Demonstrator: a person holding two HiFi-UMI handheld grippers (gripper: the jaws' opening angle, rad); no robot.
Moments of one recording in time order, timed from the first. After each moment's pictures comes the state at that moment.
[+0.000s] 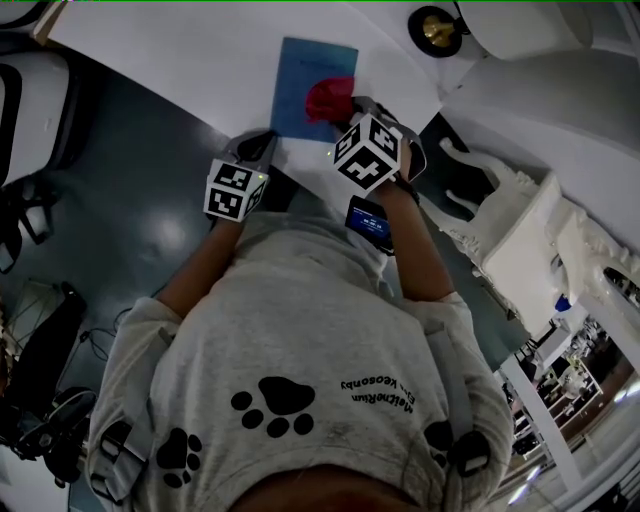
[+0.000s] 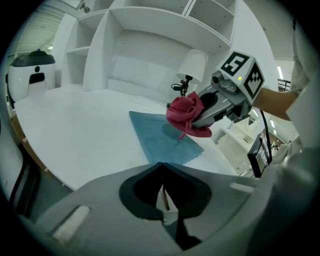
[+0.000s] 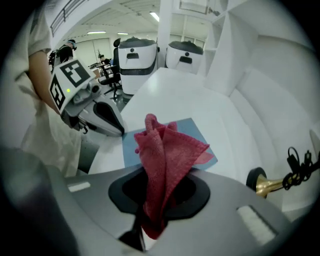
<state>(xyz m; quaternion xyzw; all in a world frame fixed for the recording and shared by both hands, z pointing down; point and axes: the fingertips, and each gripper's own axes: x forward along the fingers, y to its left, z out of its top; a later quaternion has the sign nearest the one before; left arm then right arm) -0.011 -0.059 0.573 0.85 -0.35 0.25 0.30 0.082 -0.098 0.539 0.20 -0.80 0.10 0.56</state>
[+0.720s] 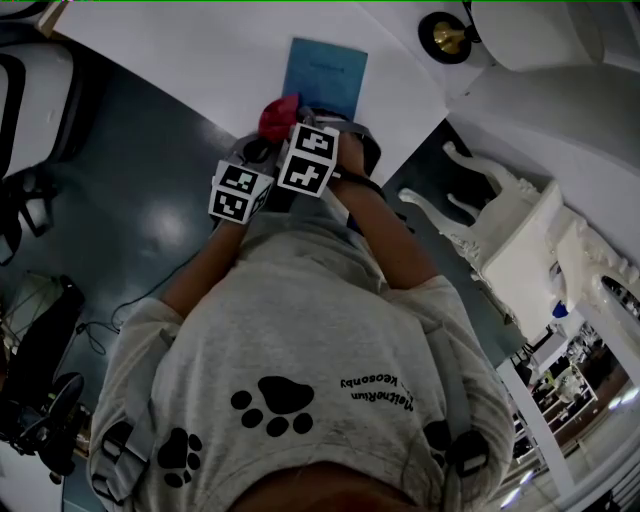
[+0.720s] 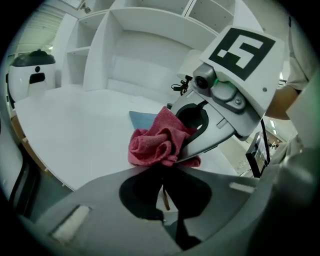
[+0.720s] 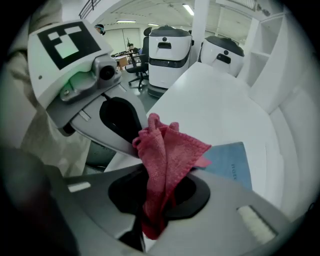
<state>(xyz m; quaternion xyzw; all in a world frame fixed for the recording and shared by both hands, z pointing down) -0.011 -0.058 0.574 0.85 -0.36 0.24 0.30 -0.011 -0.055 0.588 0.04 -0.80 0.04 0.60</state>
